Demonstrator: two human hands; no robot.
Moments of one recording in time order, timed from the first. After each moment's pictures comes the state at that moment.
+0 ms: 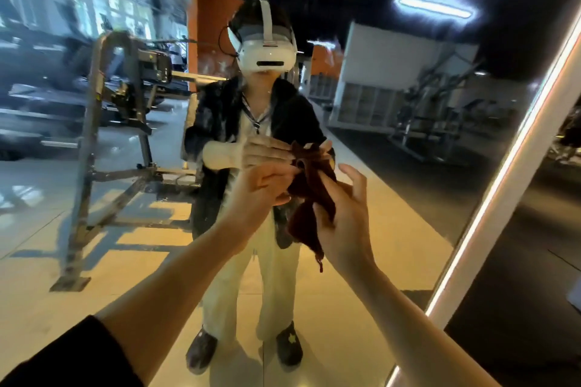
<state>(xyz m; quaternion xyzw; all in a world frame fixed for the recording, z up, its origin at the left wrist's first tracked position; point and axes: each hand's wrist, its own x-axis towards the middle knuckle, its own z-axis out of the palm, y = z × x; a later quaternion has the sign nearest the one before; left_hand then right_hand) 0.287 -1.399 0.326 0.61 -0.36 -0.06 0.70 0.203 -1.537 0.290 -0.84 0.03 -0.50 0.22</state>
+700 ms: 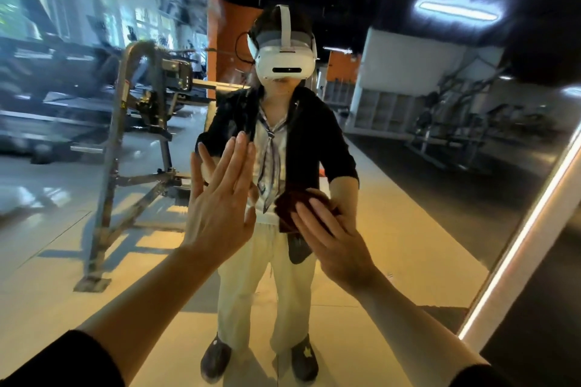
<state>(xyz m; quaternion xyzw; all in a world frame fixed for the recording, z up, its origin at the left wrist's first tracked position) 0.361 -1.355 0.291 0.81 -0.35 0.44 0.18 0.268 -1.582 0.230 -0.83 -0.12 -0.47 -0.29</state>
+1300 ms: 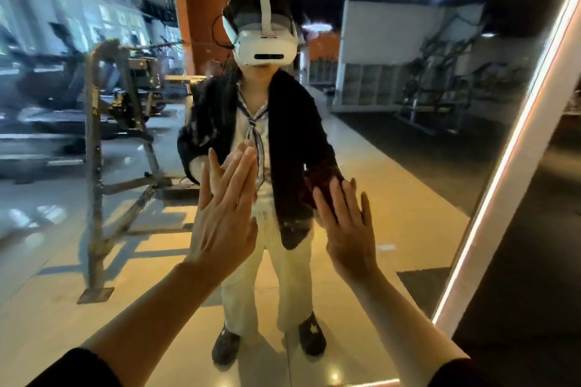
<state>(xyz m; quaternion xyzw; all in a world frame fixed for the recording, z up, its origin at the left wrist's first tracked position) 0.324 -1.401 0.275 0.76 -0.43 0.44 0.19 0.242 -1.617 0.196 -0.81 0.05 -0.57 -0.11</state>
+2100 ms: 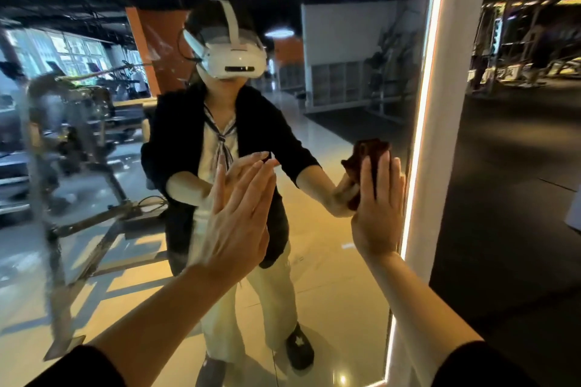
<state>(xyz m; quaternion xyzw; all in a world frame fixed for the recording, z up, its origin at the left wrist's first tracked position) 0.271 -1.536 0.287 0.71 -0.54 0.44 0.12 0.177 -1.769 0.218 -0.72 0.23 -0.66 -0.04</state>
